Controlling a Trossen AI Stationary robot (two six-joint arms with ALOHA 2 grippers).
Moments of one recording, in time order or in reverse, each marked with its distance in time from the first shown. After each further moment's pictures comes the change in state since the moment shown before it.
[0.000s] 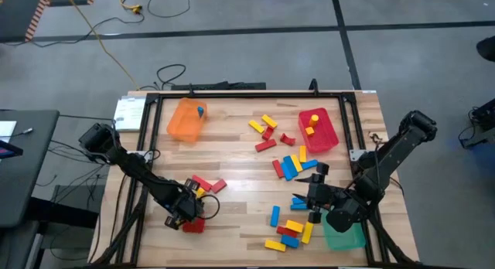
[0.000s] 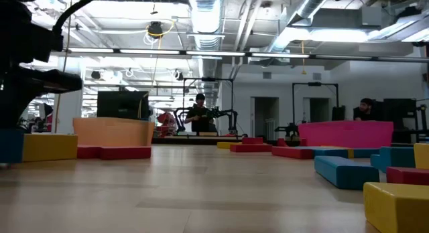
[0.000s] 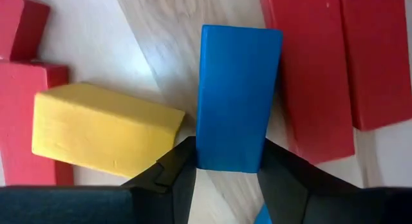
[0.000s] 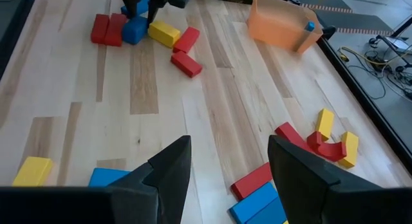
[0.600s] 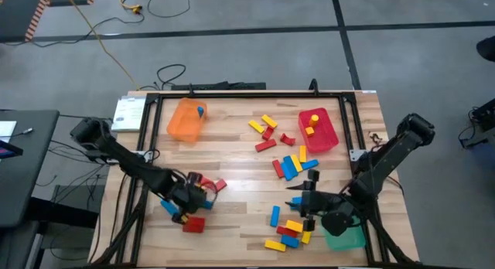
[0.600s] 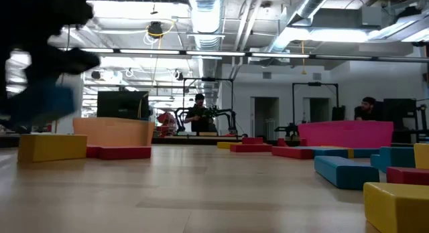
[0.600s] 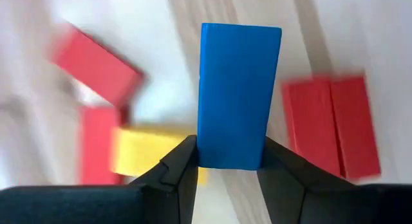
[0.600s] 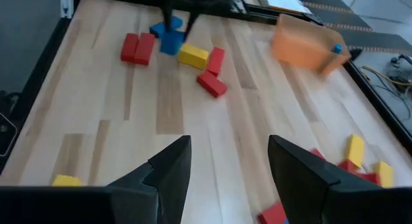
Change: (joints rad) left arm 0.071 -0.173 0.000 0.091 -0.101 -0.033; right arm -0.021 0.070 0.000 0.223 -0.043 -0.151
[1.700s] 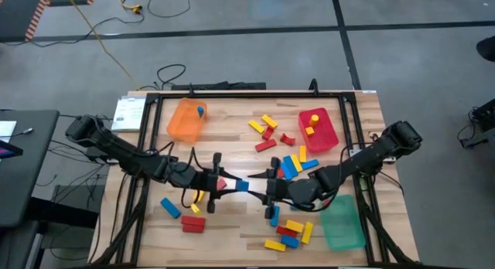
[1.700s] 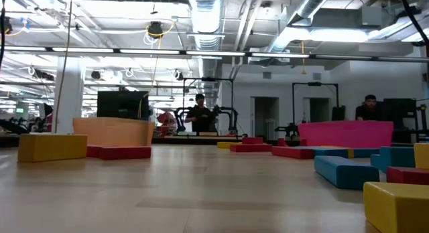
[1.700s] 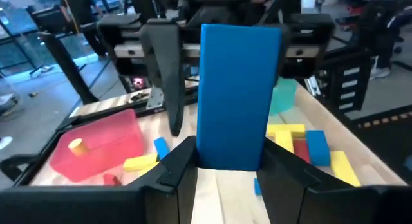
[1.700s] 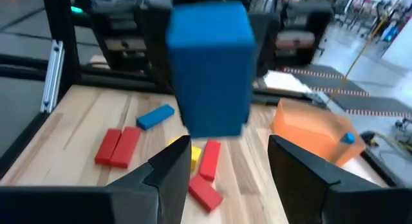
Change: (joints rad) left arm 0.152 -0.062 -0.040 0.984 -0.206 0.410; right arm -0.290 0.192 -0.001 0.745 -0.206 -0.474
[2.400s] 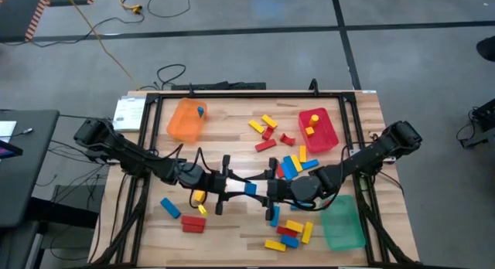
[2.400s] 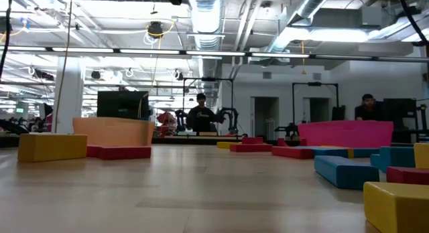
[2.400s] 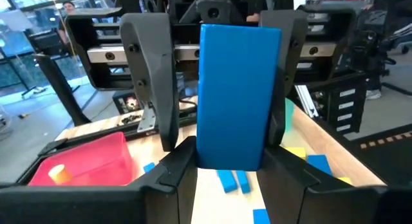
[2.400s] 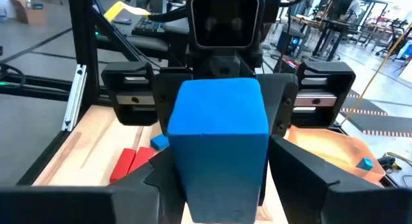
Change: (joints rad) left arm 0.025 0.131 -0.001 0.243 0.086 0.040; right arm -0.019 0.000 0.000 0.083 -0.064 -0.038
